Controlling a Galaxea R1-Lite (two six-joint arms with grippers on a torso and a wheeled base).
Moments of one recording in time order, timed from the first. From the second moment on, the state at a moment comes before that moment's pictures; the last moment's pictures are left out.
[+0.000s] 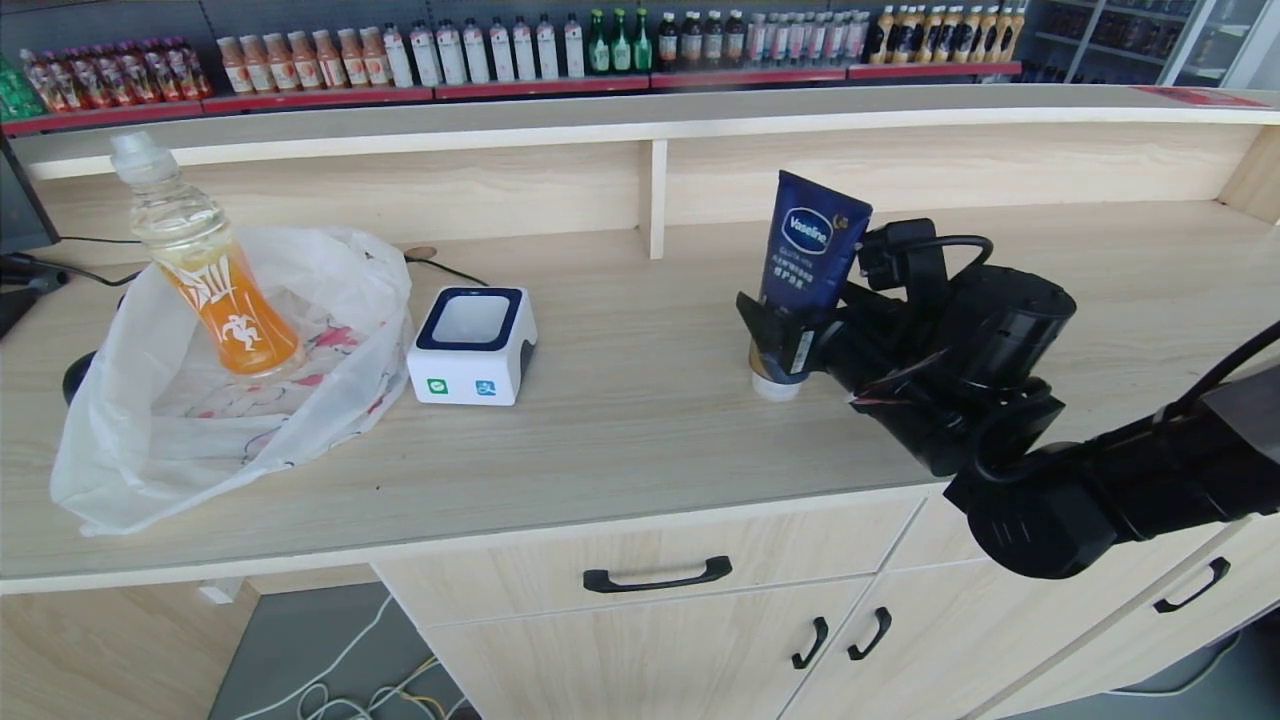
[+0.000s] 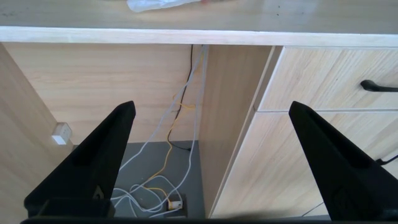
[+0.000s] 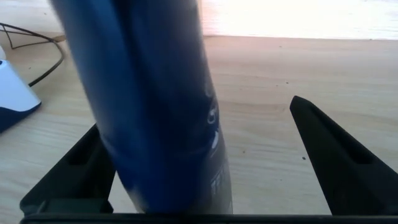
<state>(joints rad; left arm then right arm) 0.00 0.00 0.00 0.00 0.00 0.00 0.48 1.98 -0.98 -1.19 -0.14 -0.05</state>
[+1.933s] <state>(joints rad) 0.00 0.00 0.00 0.00 0.00 0.00 0.52 1.86 -0.93 -1.20 -0.15 -0.07</state>
